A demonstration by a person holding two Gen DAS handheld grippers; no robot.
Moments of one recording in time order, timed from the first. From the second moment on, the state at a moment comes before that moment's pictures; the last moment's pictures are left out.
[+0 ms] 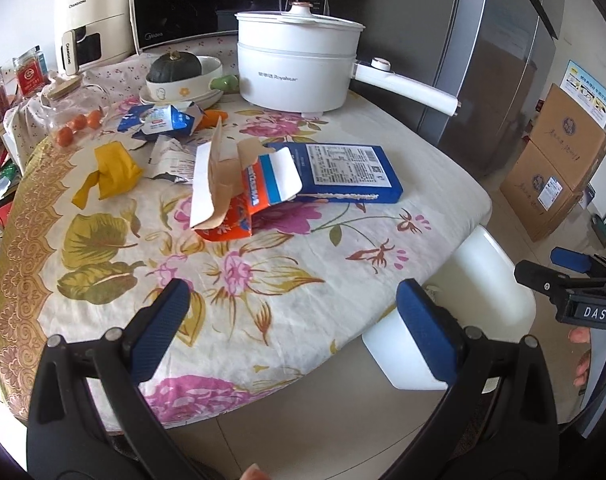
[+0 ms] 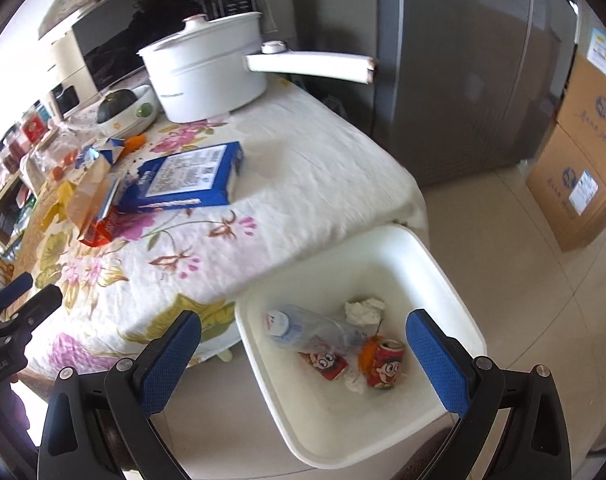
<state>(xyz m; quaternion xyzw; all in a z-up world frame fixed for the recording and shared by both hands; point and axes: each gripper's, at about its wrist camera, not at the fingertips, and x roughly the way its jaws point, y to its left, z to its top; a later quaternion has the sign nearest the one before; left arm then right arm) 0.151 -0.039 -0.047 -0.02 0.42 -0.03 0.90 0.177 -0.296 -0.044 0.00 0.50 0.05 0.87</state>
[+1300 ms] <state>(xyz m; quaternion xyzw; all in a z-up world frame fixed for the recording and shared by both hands) 0.212 0.051 -0.080 -0.14 0.44 0.00 0.89 0.260 -0.174 -0.048 -0.03 0.50 0.11 0.86</state>
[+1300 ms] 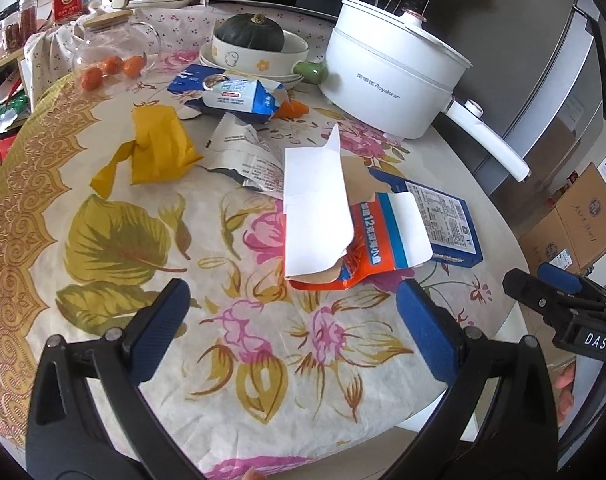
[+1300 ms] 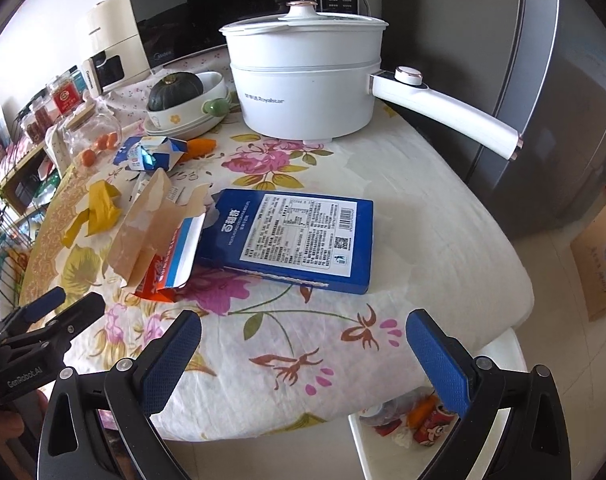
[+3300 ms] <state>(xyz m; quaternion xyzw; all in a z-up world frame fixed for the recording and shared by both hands) 0.218 0.060 -0.081 -0.15 0.40 -0.01 0.90 0.355 -0.131 -0.112 -0.35 0.47 0.37 0.72</state>
